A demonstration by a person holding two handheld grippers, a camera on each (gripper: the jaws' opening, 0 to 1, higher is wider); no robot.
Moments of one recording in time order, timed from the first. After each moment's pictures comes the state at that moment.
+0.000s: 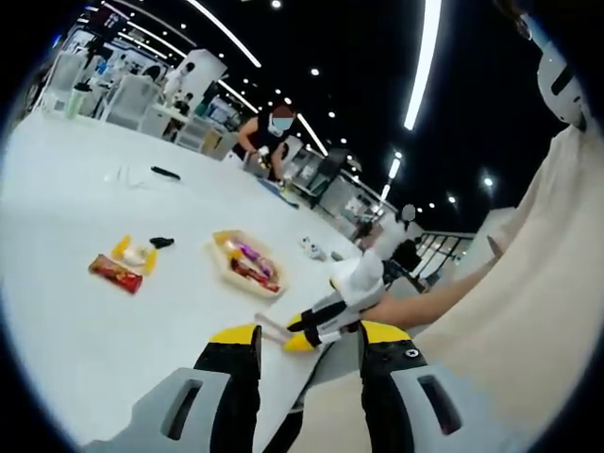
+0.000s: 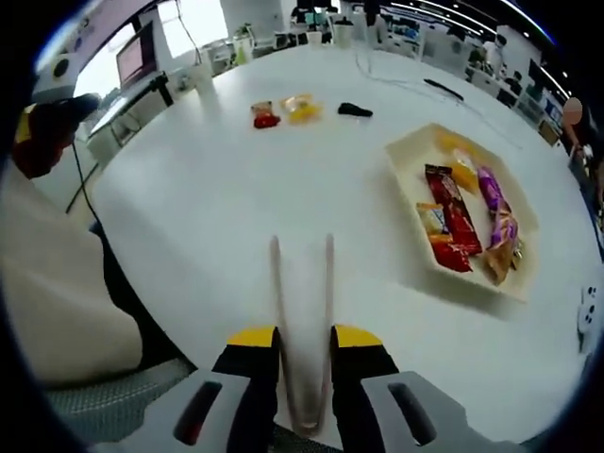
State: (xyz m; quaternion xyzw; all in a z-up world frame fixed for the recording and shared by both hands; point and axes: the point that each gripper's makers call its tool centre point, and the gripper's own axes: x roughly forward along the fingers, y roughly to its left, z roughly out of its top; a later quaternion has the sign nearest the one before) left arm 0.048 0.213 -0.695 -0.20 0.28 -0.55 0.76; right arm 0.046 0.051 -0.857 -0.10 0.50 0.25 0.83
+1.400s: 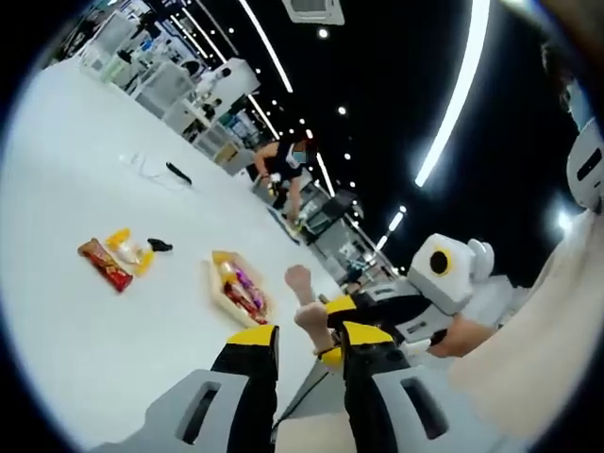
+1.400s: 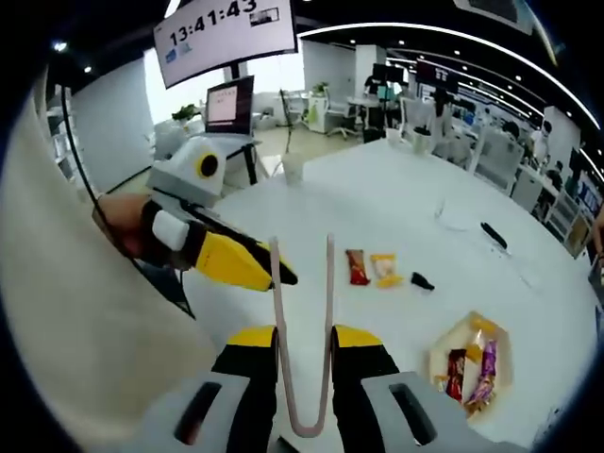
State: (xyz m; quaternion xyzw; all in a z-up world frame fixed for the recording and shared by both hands) left arm 0.086 0.205 -0.676 -0.35 0.27 -0.50 0.74; right arm 0.071 0.180 -0.693 -0.14 0.34 0.39 0.85
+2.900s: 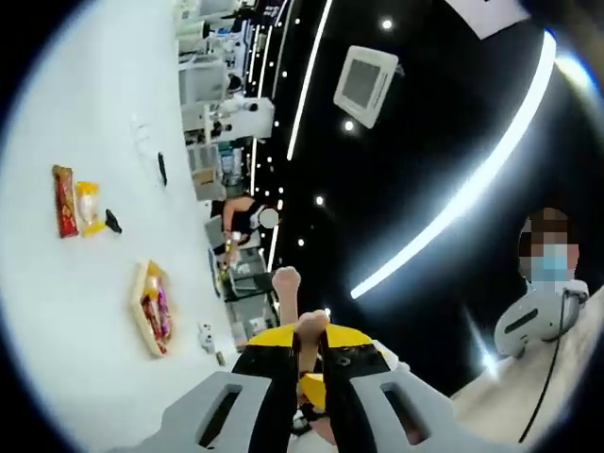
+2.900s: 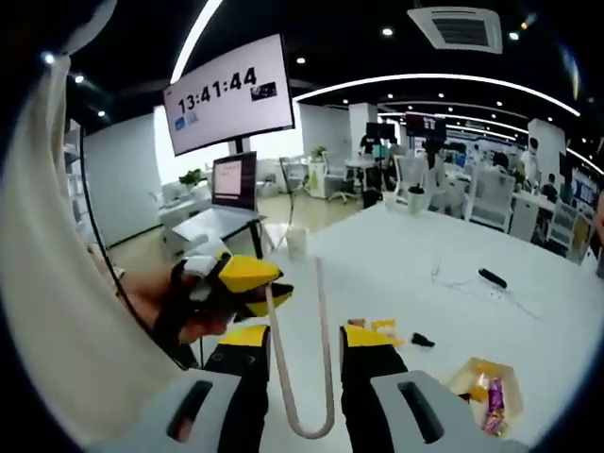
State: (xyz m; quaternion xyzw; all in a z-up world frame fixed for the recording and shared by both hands) left arm 0.101 0.225 -0.612 -0.64 0.19 -0.47 0.58; right arm 0.089 0.195 -0.625 -0.05 0.21 0.40 0.89
